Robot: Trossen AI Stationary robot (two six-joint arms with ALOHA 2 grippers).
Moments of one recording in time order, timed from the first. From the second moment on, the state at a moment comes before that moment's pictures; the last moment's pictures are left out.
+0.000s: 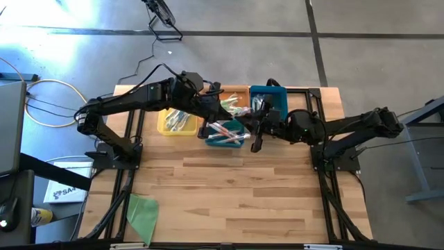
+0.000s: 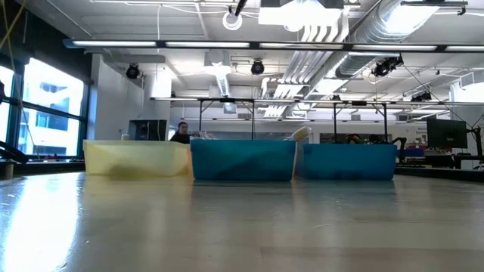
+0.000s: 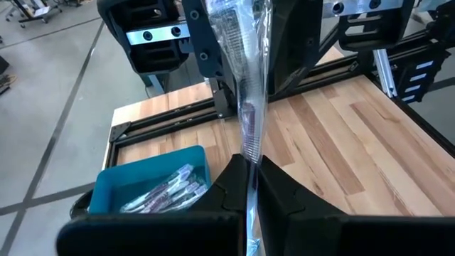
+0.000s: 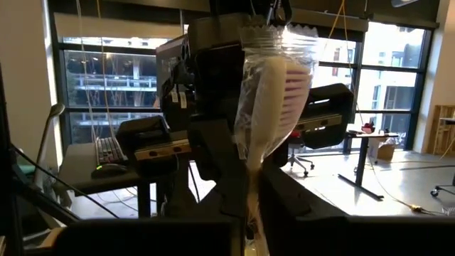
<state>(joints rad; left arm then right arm) 0.16 1.51 1.72 -0.60 0.21 0.35 0.10 1.25 0.96 0.52 0.32 -0.08</state>
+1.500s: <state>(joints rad) 0.16 1.51 1.71 -0.69 0.19 0.39 0.04 1.06 0.96 -0.17 0.77 0.30</state>
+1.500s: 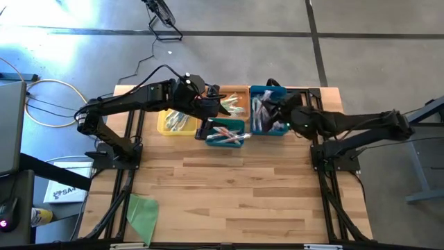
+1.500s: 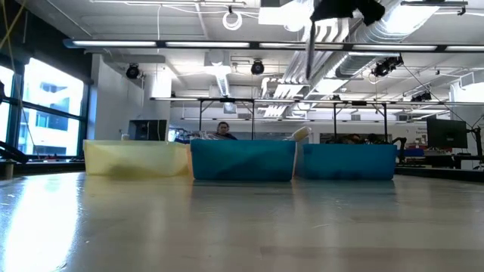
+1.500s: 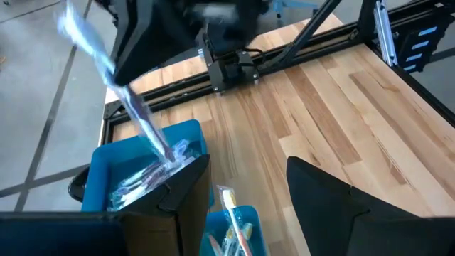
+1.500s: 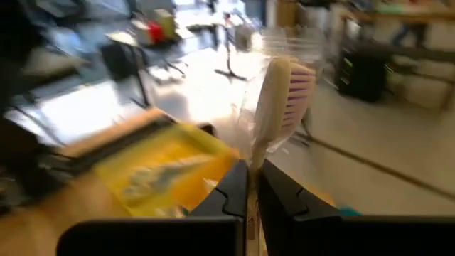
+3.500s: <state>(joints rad) 0.16 1.51 1.71 -0.69 0.16 0.40 -0.52 1.27 0.96 -0.45 0.19 0.60</state>
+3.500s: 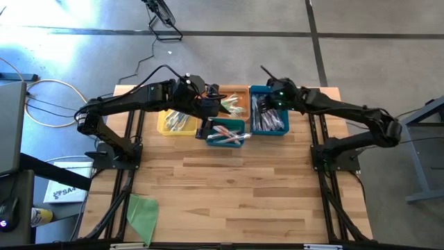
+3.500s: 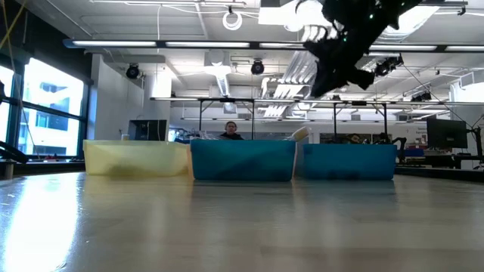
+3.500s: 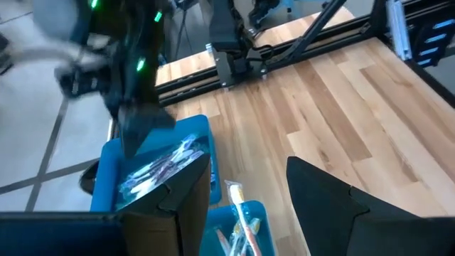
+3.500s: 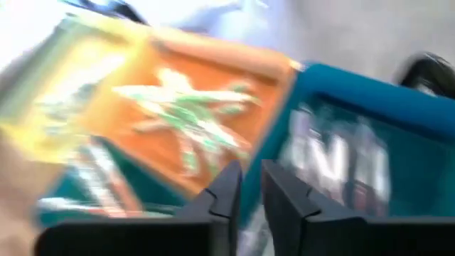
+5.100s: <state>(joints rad) 0.15 1.54 1.71 -0.69 0.08 0.45 -0.23 1.20 0.96 0.04 -0.22 0.16</state>
